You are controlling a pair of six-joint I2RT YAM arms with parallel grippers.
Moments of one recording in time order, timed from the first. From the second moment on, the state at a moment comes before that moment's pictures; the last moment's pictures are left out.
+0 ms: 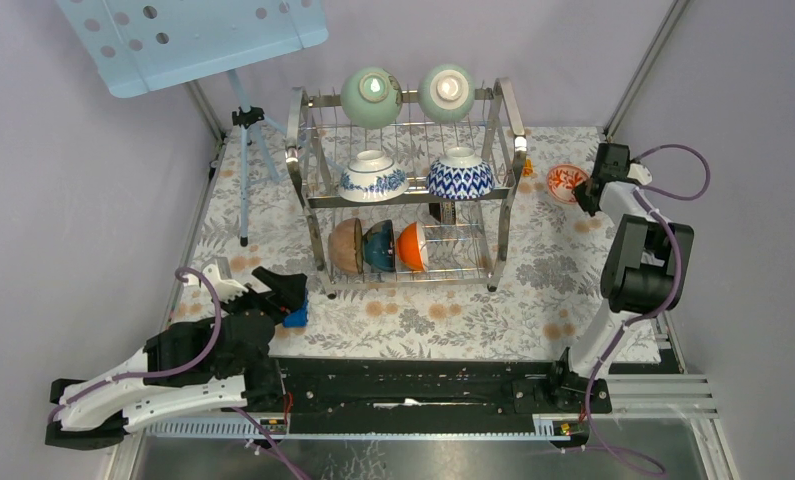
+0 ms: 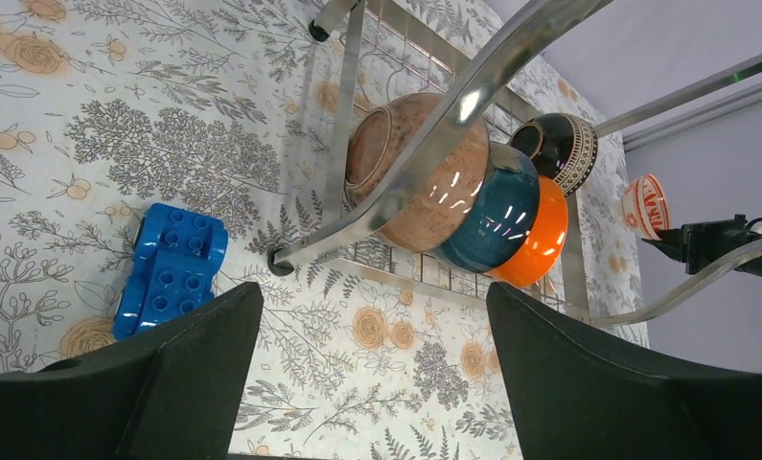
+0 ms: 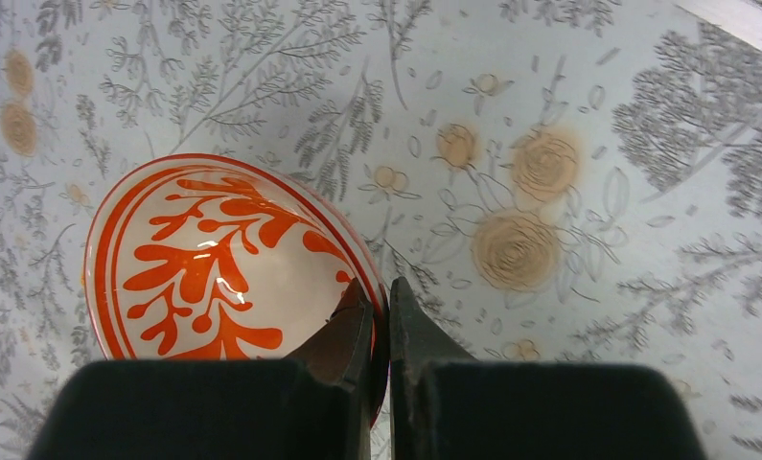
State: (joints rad) left arm -1.27 0.30 0.71 -1.09 -1.05 -1.32; right arm -0.23 1.82 1.26 -0.35 0.21 0.84
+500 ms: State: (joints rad) left arm -1.27 0.30 0.71 -1.14 -1.06 -1.34; right arm -0.23 2.01 1.46 -0.32 0.18 0.76
